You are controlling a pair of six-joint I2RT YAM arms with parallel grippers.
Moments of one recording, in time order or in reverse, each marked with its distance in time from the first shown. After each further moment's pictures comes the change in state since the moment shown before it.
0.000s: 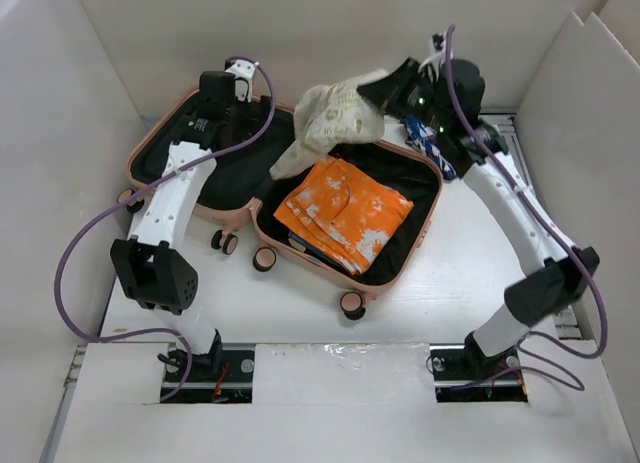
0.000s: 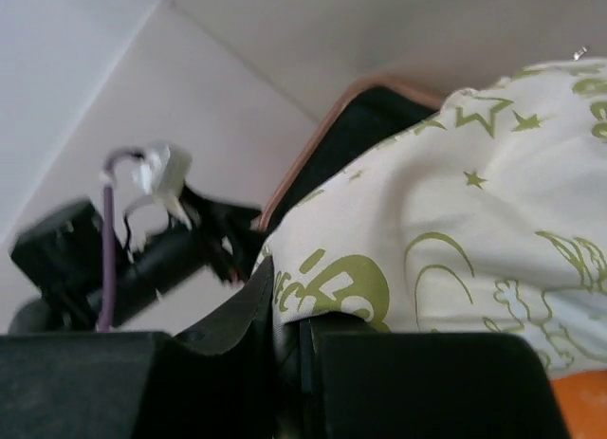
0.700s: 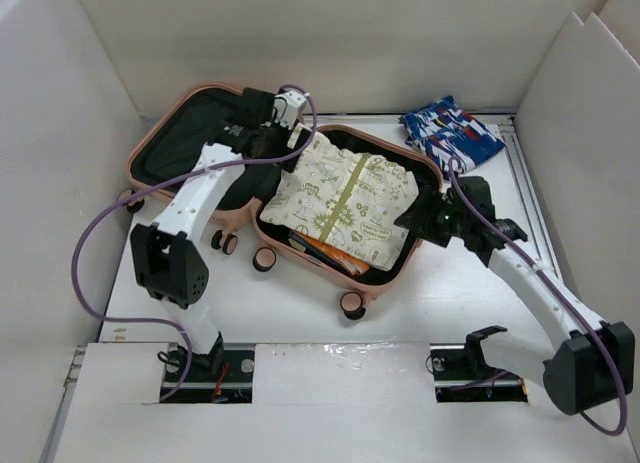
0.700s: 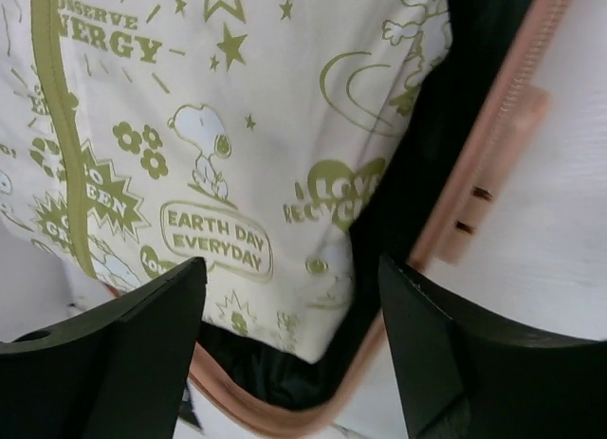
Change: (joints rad) left arm -0.126 0.026 -0.037 -0.085 0.135 0.131; right arm -0.095 -0.534 -1.072 -0.151 -0.046 -0.023
